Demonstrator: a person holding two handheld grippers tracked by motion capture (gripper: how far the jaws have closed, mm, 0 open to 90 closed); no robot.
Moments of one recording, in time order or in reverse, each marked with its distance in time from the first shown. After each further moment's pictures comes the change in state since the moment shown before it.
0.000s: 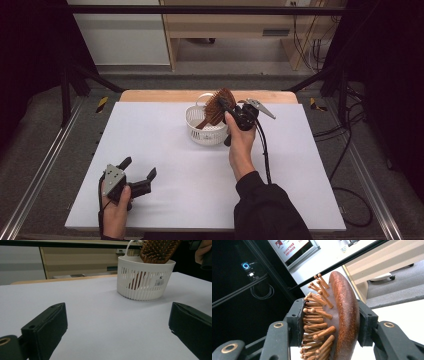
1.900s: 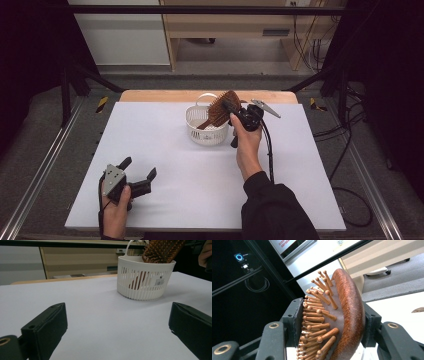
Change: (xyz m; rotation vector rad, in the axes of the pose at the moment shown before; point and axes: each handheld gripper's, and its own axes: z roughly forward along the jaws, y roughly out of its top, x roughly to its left) left arm 0.000 0.000 0.000 0.000 0.001 0.001; right arm -0.018 0.004 -0.006 0.061 -0.022 -0.020
